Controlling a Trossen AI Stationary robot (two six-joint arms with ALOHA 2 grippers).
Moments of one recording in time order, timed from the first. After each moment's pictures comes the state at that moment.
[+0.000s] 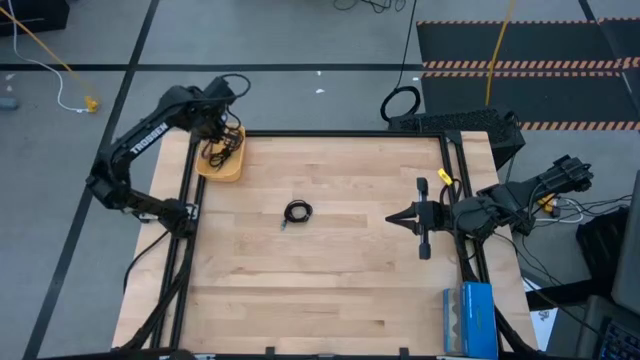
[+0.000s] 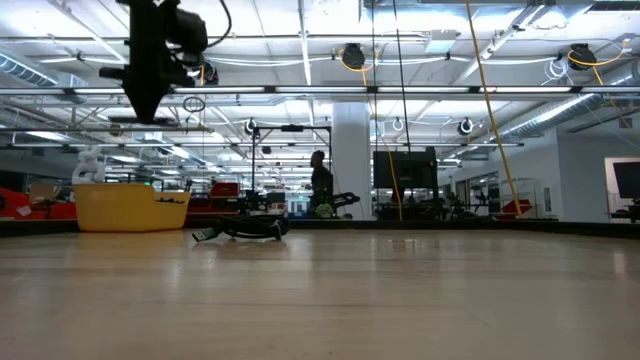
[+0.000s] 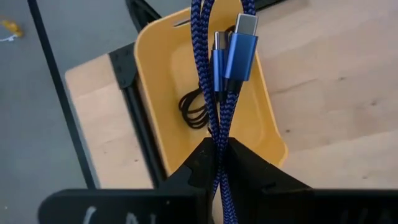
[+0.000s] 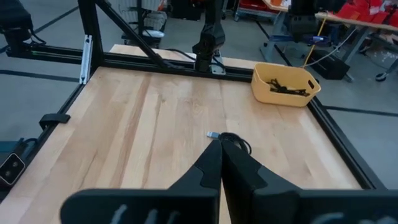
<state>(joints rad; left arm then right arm) 0.90 1.37 1.39 -1.38 -0.26 -0.31 0.41 0.87 0.89 -0.41 0.44 0.07</state>
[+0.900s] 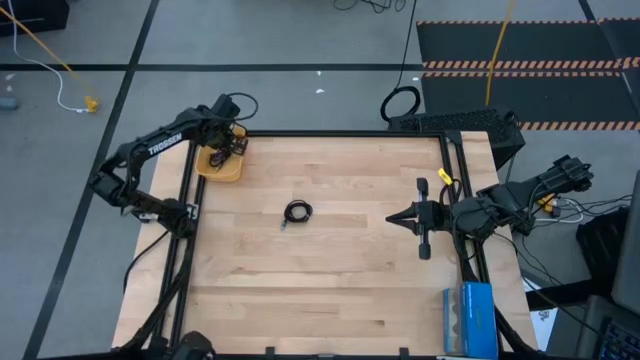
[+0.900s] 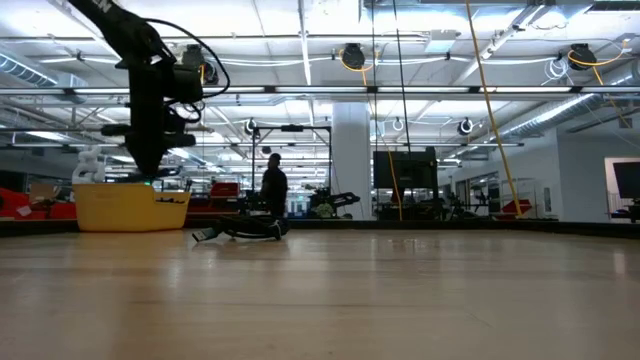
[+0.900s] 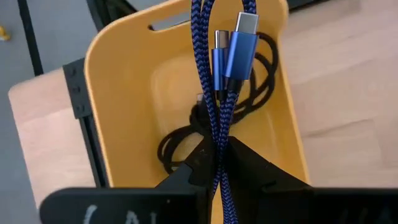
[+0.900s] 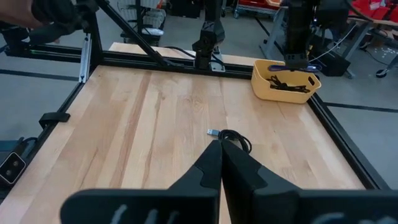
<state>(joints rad) 1.00 1.40 0.99 -0.85 -0.26 -0.23 0.41 0.87 0.89 -0.42 0.44 0.09</state>
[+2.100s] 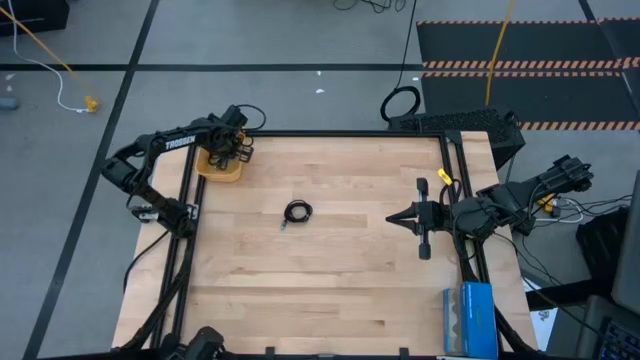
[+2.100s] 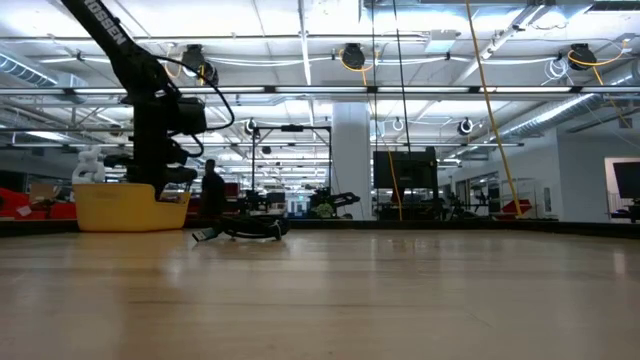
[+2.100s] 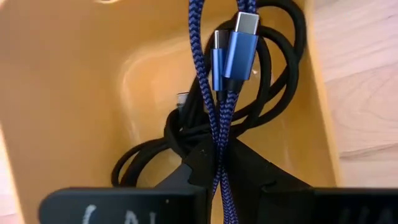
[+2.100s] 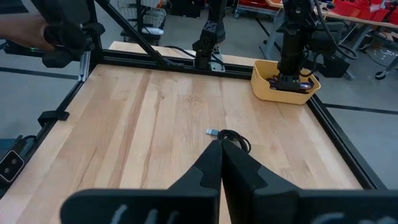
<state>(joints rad) 1.00 1.54 0.87 -0.63 -0.27 -0.23 0.41 0.87 0.89 -0.42 0.44 0.07</state>
